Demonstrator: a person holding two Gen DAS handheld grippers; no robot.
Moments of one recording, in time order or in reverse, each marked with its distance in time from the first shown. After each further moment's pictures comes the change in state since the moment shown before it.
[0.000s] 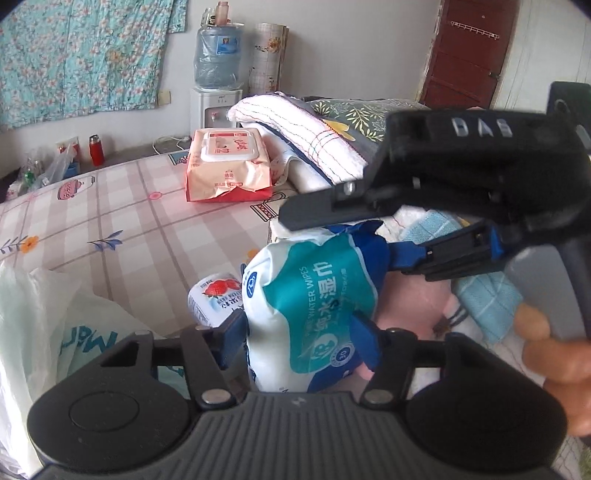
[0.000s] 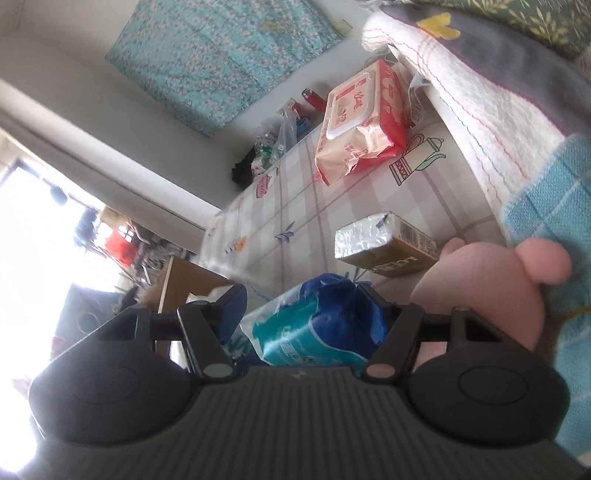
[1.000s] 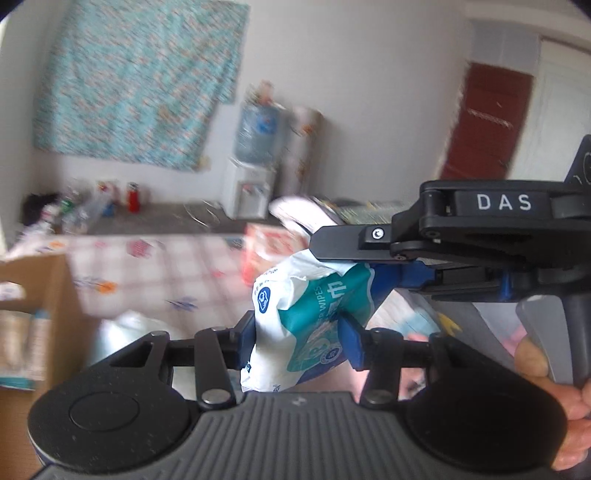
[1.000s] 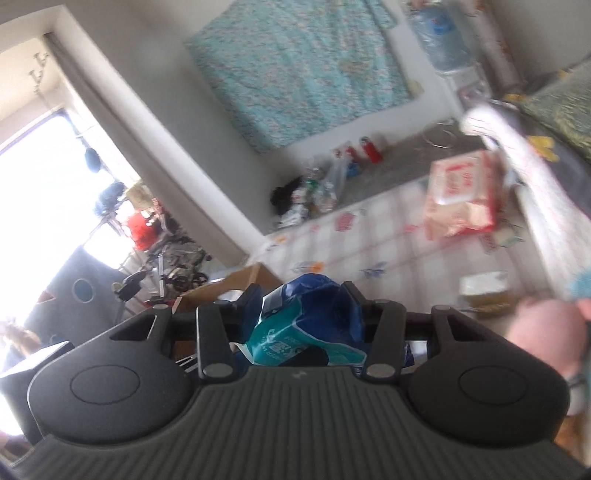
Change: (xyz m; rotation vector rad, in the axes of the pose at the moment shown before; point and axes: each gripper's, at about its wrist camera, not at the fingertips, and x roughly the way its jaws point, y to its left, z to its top) left arm -0.153 0.043 0.006 -0.125 -0.273 0.057; right arm -0.060 0.164 -0.032 -0.274 -0.119 0.059
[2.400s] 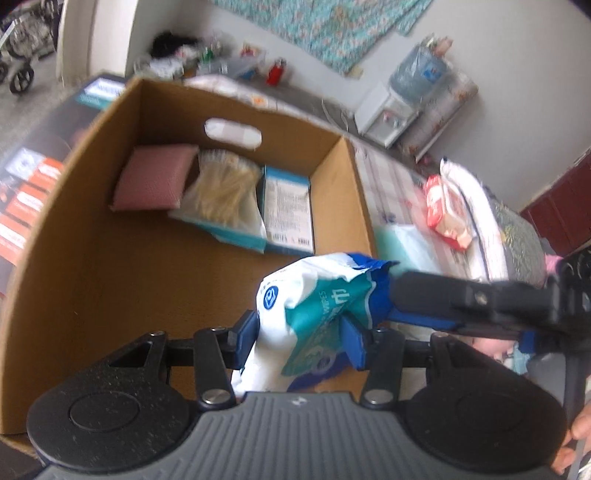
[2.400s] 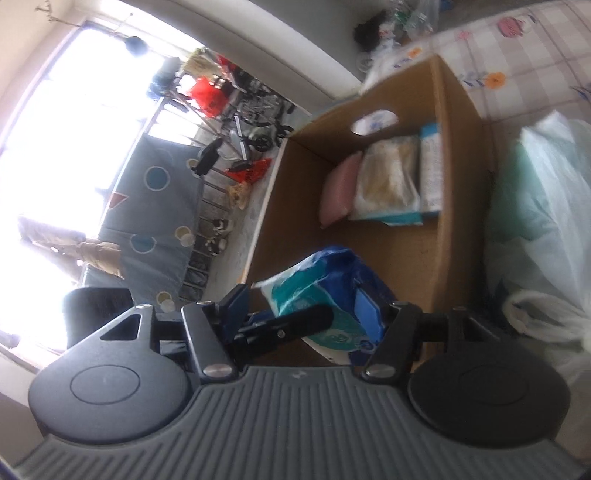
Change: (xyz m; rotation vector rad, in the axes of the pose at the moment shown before) left arm -0.085 0.249 -0.040 -0.482 0.379 0.139; right arm 0.173 0.146 -0.085 0.122 0.534 0.240
